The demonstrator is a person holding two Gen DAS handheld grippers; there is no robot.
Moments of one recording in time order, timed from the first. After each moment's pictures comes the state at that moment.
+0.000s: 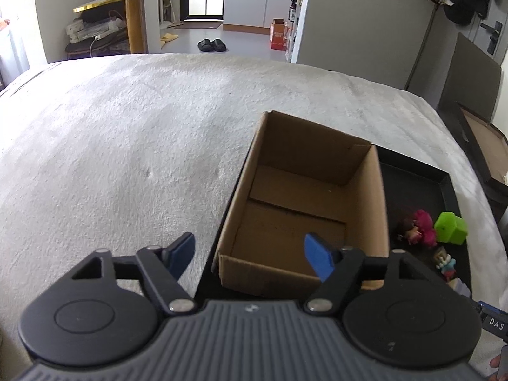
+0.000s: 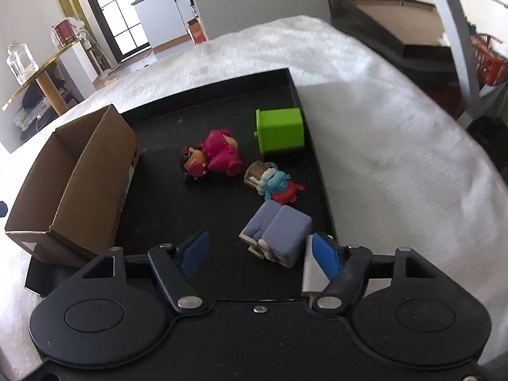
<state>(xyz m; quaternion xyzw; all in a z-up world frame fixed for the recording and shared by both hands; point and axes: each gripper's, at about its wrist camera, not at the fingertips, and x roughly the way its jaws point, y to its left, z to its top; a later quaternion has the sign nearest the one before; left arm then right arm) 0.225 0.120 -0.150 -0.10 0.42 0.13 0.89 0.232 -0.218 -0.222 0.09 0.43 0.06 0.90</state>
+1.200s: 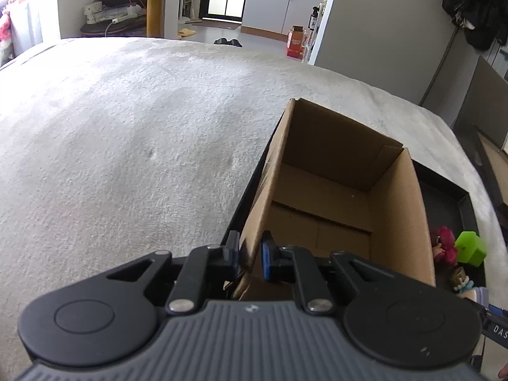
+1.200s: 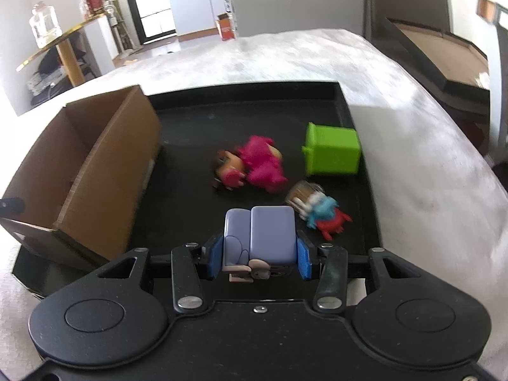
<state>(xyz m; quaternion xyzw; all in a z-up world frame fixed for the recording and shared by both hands) 0.229 0.138 -0.192 -0.15 0.40 0.14 0.89 0.252 -0.171 -0.220 0.01 0.41 0.10 0.91</state>
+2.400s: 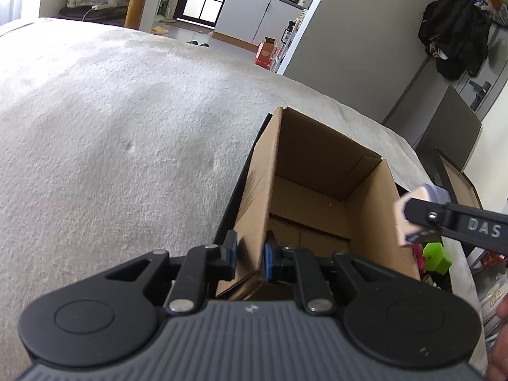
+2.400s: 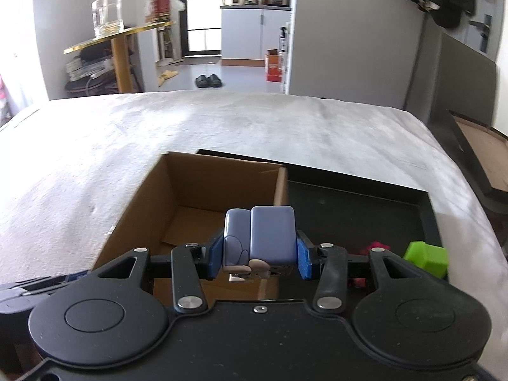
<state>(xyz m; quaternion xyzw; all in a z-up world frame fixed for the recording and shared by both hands) 0.215 0.172 -0.210 -0.22 0.36 0.07 0.90 0.269 -0.014 -0.160 -0.08 0.34 0.15 0.92</state>
